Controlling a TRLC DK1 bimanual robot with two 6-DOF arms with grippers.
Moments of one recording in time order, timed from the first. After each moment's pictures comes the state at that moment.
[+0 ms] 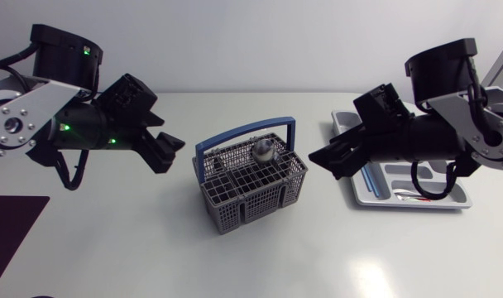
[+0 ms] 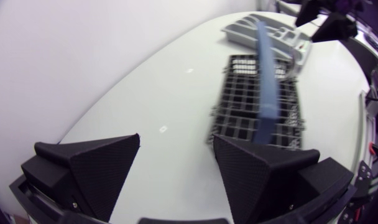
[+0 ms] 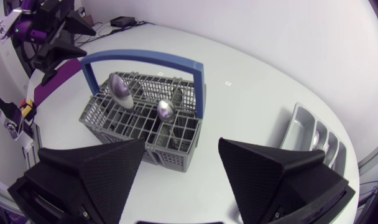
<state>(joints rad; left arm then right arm) -0.32 1.32 0.96 -0.34 0.16 0.50 0.29 1.26 0.87 -0.35 -0.32 -0.24</state>
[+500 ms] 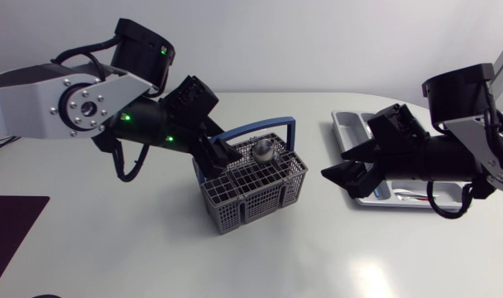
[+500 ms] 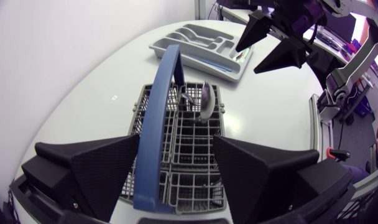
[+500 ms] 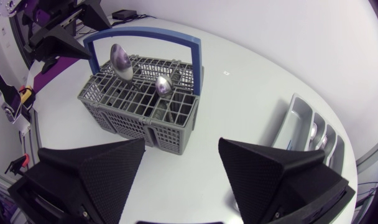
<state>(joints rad) -0.52 1.51 1.12 -0.37 0.35 0.42 0.22 1.18 0.76 -0.36 -0.37 -0.33</state>
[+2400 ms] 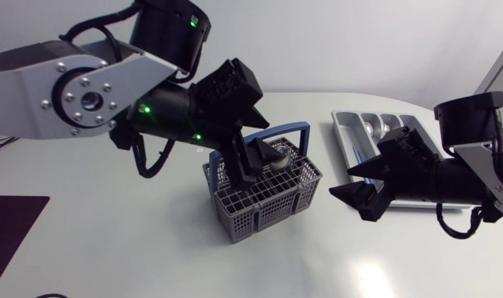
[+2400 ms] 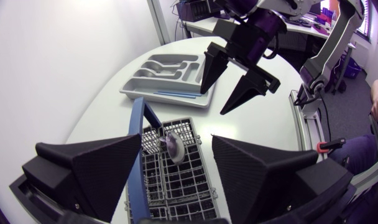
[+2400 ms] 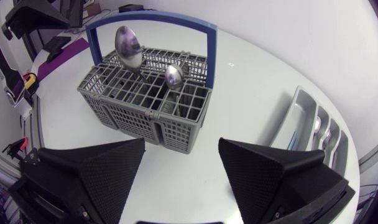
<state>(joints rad) -0.71 1.50 1.21 -0.37 0.35 0.53 0.16 1.12 0.65 -0.34 -0.44 -0.42</state>
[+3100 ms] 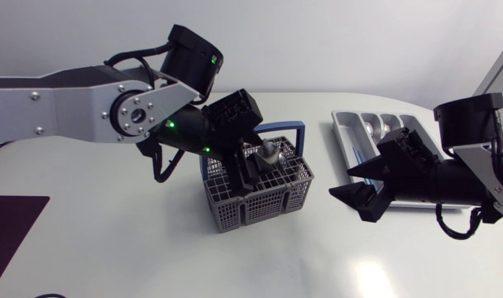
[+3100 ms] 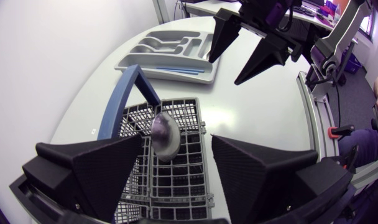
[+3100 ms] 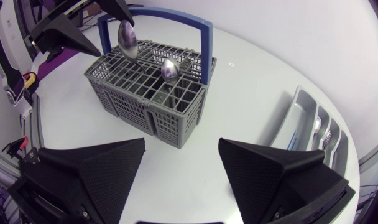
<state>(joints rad) -0.66 1.62 1.20 -0.36 0.35 0.58 0.16 1.12 0.64 -0.34 -0.44 -0.42</state>
